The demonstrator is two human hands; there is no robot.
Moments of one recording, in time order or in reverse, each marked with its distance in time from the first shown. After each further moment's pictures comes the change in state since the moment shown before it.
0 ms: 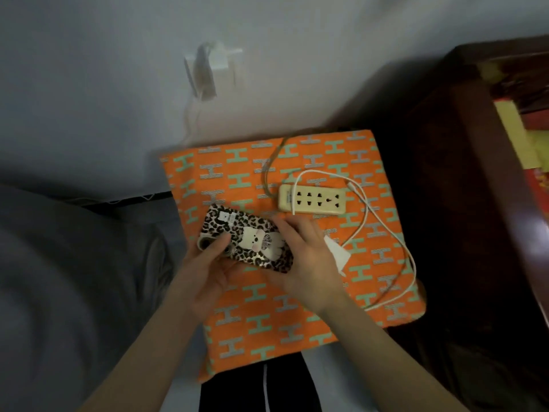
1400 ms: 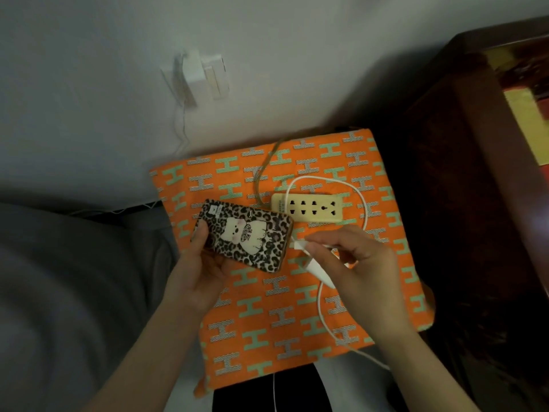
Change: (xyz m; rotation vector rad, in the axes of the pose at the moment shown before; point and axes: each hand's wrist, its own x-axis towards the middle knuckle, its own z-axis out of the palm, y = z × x) left_hand 0.007 0.018 0.059 -0.061 0.205 -0.114; right_hand -0.008 0.003 -0.078 0.507 0.214 0.221
